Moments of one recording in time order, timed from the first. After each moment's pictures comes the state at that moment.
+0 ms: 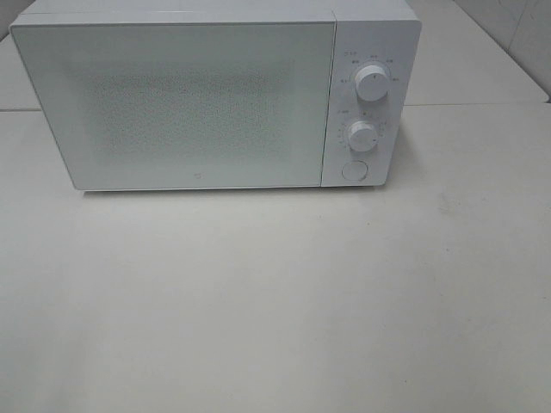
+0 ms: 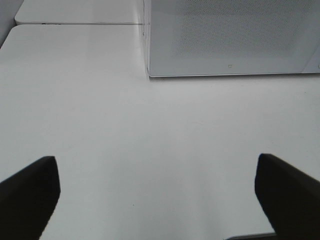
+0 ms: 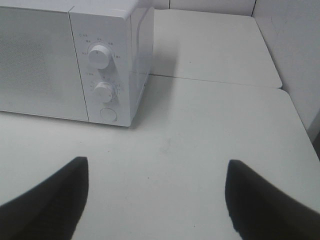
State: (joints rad) left arm 0.03 0.00 -0.52 -0.17 1.09 0.12; right arm 0.12 0.18 -0.51 -0.01 0.70 -0.01
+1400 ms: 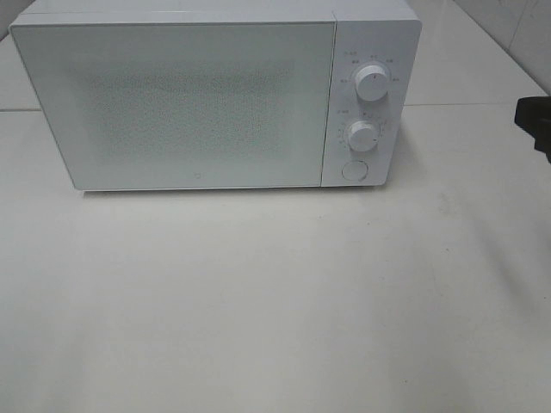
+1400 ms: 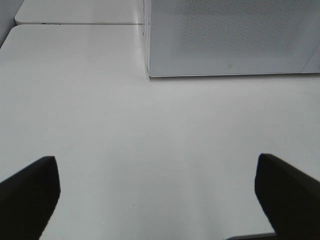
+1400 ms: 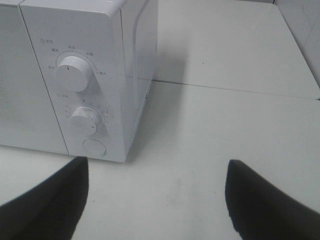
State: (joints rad) left arm 0.03 0.00 -0.52 -0.17 1.09 0.12; right arm 0.12 0.91 -0.39 -0.01 -0.13 -0.01
